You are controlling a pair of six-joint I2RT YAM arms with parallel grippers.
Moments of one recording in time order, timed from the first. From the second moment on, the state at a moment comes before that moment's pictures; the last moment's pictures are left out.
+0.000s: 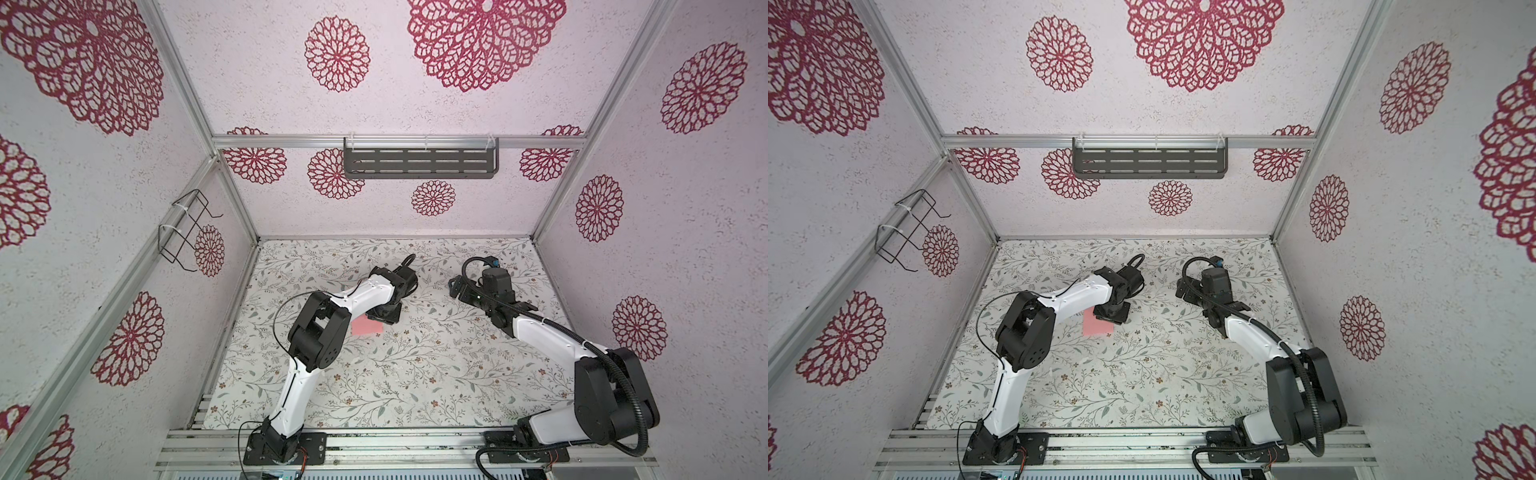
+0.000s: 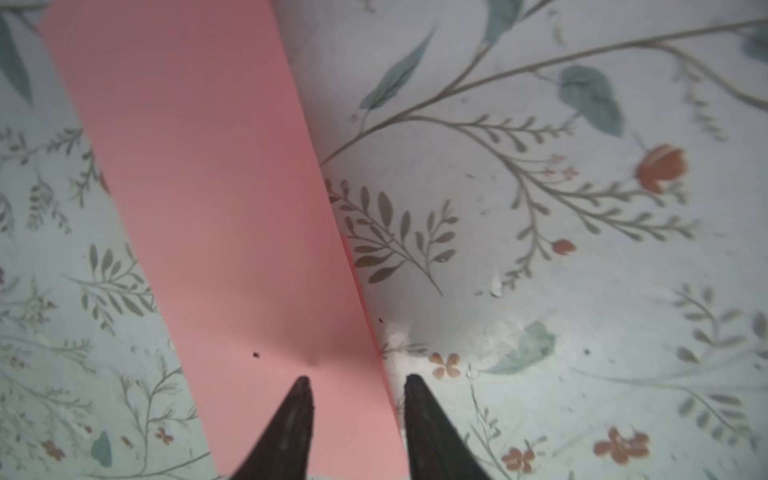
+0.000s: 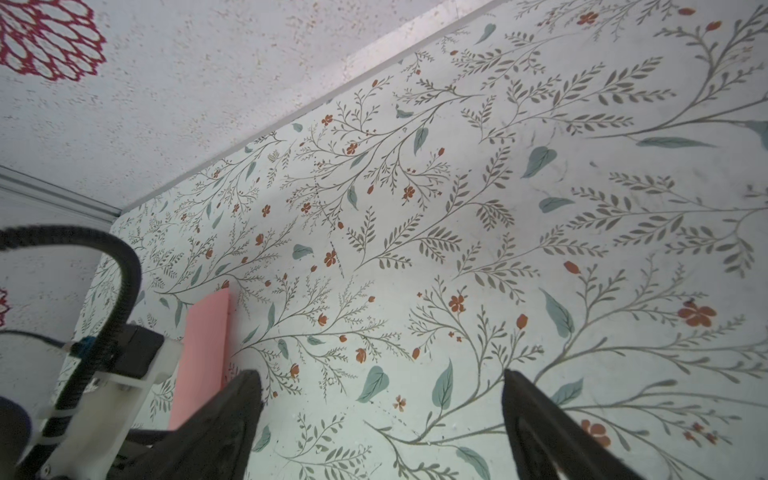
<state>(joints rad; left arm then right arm) -0.66 2.18 1.72 -1.00 -0.23 -0.48 0.31 1.43 0.85 -0.01 -0.04 0.60</state>
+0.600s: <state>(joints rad) -0.22 1.42 0.97 -0.53 0.01 -0.68 0.72 1.94 1.26 0.00 -0.29 0.63</state>
